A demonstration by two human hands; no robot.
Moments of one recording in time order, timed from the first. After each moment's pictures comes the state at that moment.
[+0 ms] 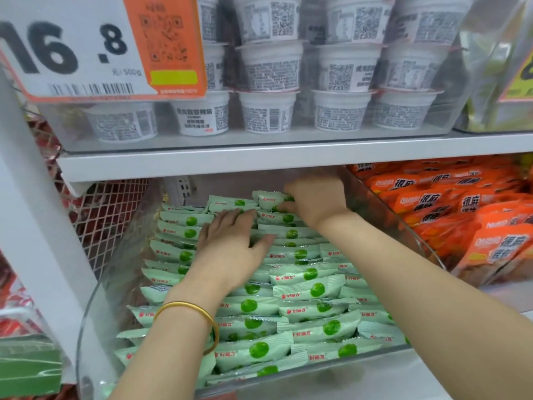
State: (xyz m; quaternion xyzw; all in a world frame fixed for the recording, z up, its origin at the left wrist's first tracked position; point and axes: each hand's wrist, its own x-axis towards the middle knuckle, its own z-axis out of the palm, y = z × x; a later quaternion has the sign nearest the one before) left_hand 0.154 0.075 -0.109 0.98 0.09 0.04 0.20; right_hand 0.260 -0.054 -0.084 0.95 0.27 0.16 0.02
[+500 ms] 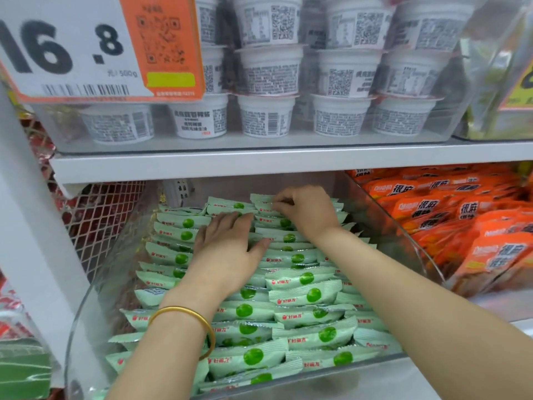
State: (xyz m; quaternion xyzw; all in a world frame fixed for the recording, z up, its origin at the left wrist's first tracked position) left_hand 0.156 0.074 -0.110 0.98 0.09 0.04 0.19; right_hand 0.270 -0.051 -0.109 0.91 0.26 0.11 -0.29
